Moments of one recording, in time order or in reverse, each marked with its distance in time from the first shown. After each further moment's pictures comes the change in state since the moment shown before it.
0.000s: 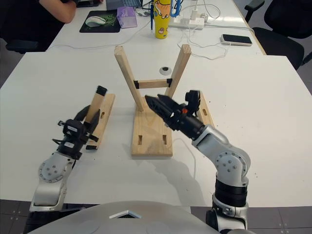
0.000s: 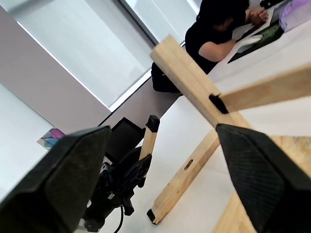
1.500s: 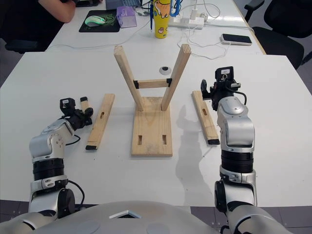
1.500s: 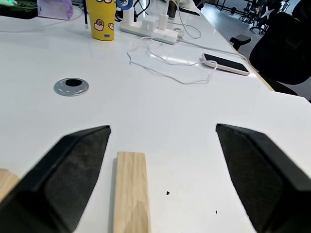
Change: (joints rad) left arm -0.558 -0.065 0.315 0.373 -0.272 1.062 0.167; right arm -0.344 -0.149 0.016 0.267 -1.047 -0.051 -0.257
